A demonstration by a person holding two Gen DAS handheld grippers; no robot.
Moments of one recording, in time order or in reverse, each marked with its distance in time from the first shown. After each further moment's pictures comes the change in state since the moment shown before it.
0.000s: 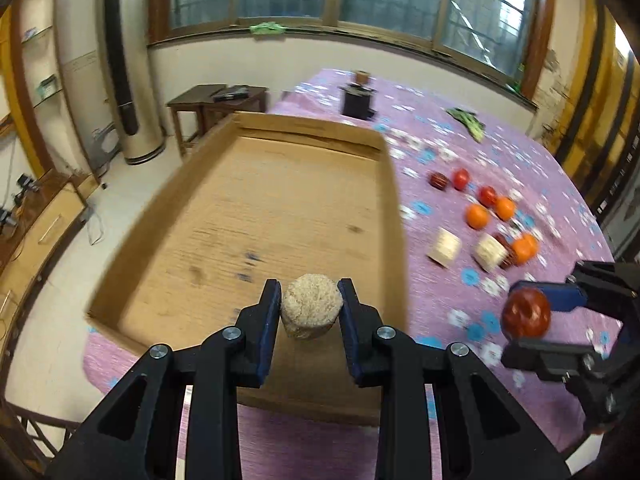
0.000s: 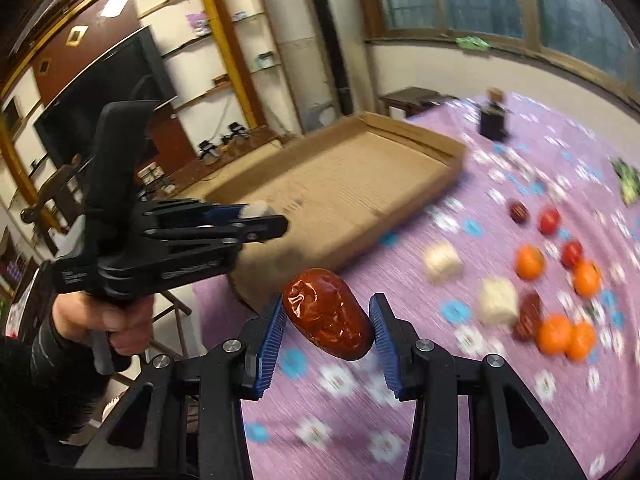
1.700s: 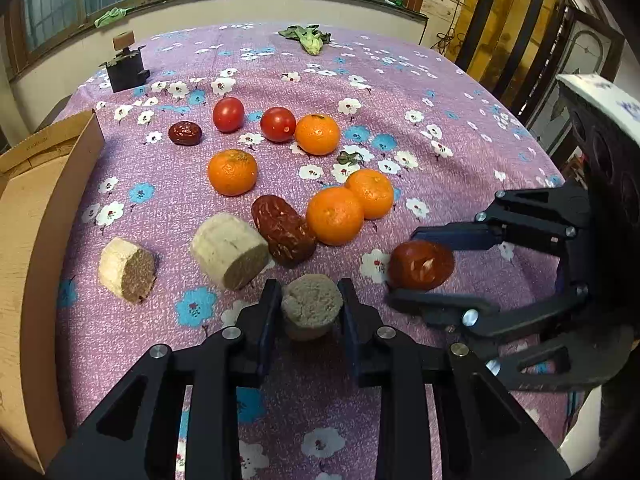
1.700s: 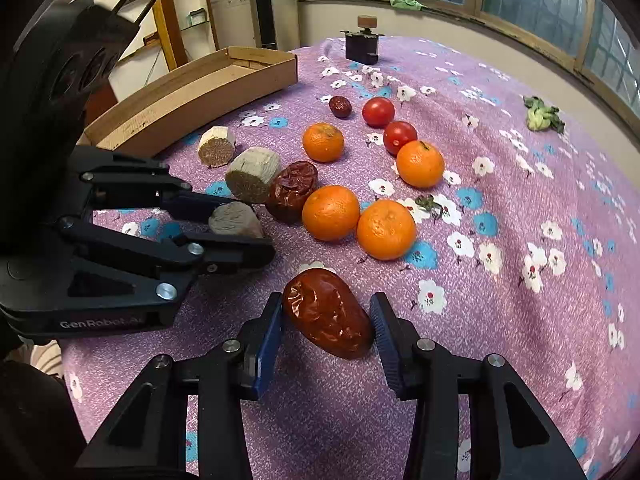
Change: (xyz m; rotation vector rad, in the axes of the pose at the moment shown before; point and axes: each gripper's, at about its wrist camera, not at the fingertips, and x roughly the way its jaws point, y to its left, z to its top) left arm 0.075 -0.214 -0.011 0.317 0.189 -0.306; right arm -0.032 -0.147 -0.083 0.039 0.164 -0.272
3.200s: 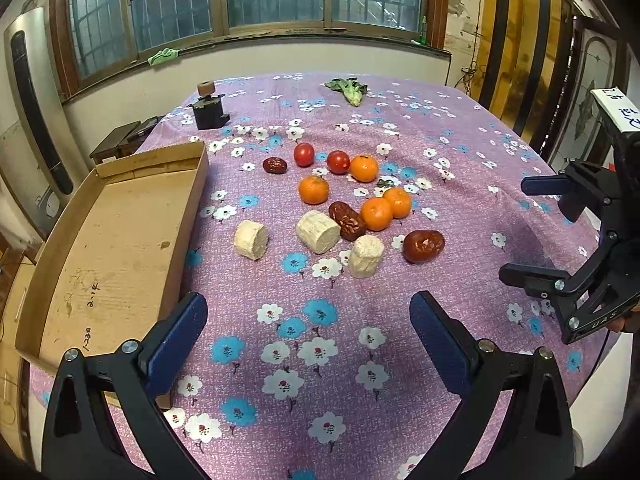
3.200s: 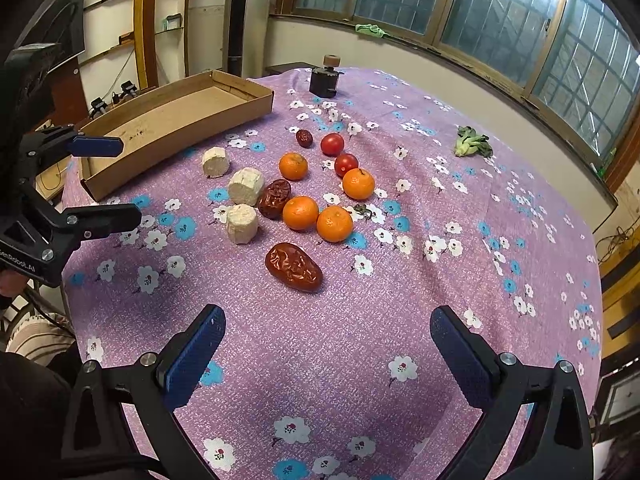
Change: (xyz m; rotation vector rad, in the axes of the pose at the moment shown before) left arm -0.095 0.015 -0.039 -0.011 -0.160 0.160; right arm -0.085 0.025 -0.016 -0.024 -0.054 -0.223
